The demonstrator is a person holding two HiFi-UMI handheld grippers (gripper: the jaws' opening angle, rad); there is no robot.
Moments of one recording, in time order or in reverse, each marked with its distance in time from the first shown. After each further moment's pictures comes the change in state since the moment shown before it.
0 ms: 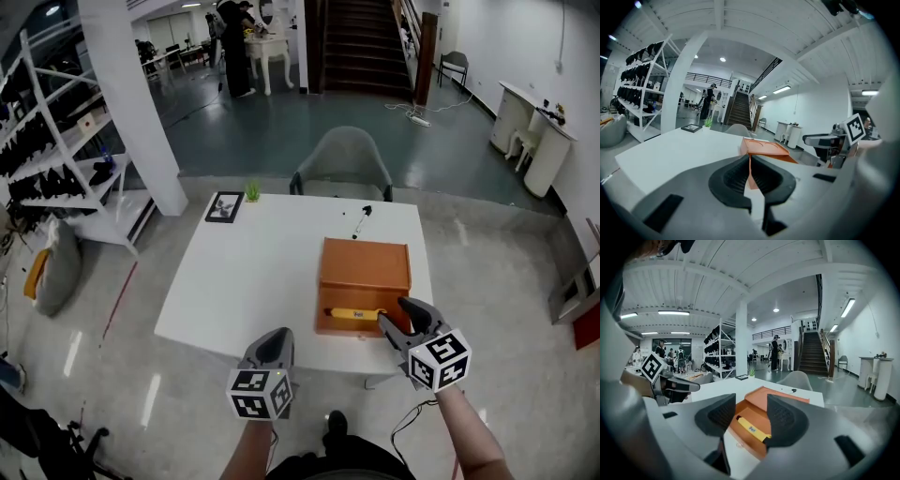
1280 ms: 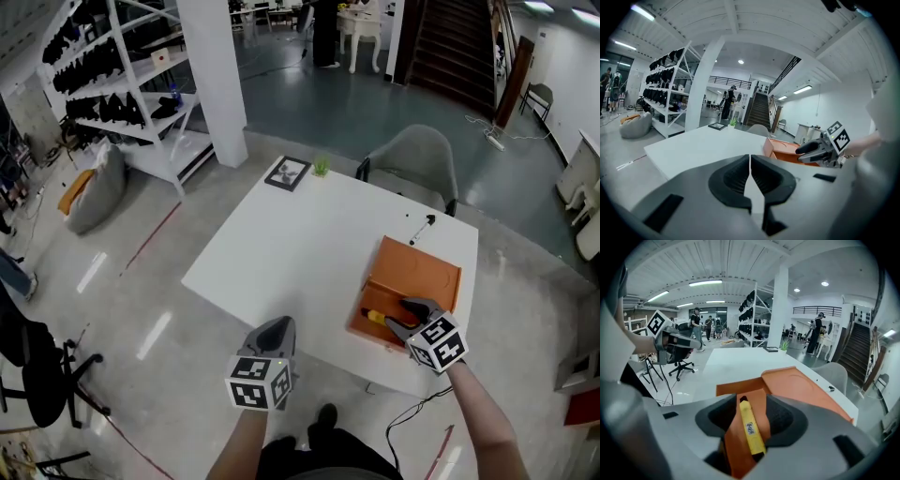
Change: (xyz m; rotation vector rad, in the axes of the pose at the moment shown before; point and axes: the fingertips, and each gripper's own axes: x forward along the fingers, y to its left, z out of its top) left arm -0.028 0.067 -0.006 -0.103 -0.011 0.243; right arm 0.117 0.024 -0.057 -0.337 0.361 0.380
